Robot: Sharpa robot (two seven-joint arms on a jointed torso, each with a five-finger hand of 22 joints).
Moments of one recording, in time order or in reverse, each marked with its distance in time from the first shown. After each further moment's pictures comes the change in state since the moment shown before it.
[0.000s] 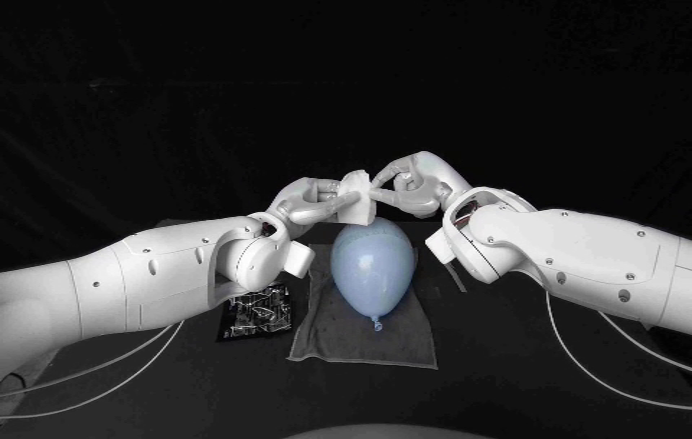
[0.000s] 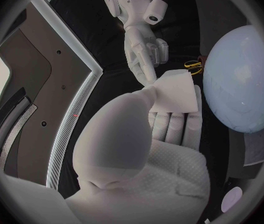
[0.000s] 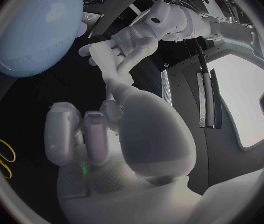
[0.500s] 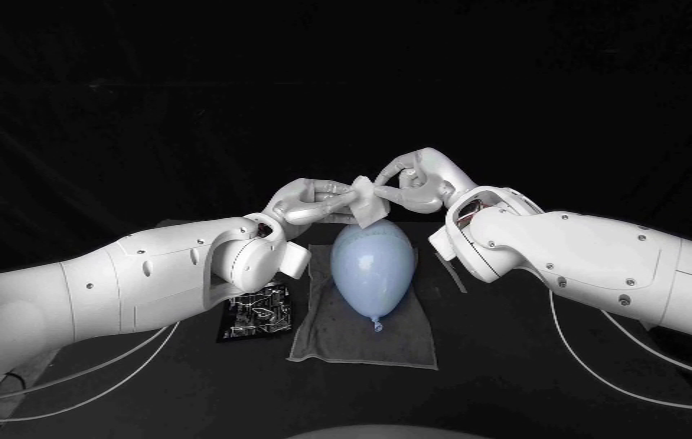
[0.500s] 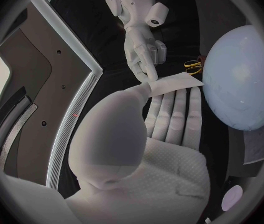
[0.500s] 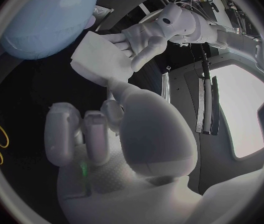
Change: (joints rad) left arm 0.000 -0.019 0.000 0.010 -0.001 0.002 -0.001; left_hand -0.085 -0.091 -0.067 0.023 0.001 -0.065 0.044 -0.058 -0.030 -0.092 0.028 0.000 0.000 -0.036 0.028 -0.026 0.001 -0.001 -0.051 0.003 -0.004 -0.002; right arm 0.001 -0.003 0.000 -0.006 -0.097 -0.054 -0.023; right_hand -0.013 -0.013 0.020 -0.012 0.000 -0.003 -0.003 0.014 0.022 0.011 -0.011 0.000 -0.001 -0.003 -0.003 0.000 0.001 -0.006 0.000 0.000 0.013 -0.001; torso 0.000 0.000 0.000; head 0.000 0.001
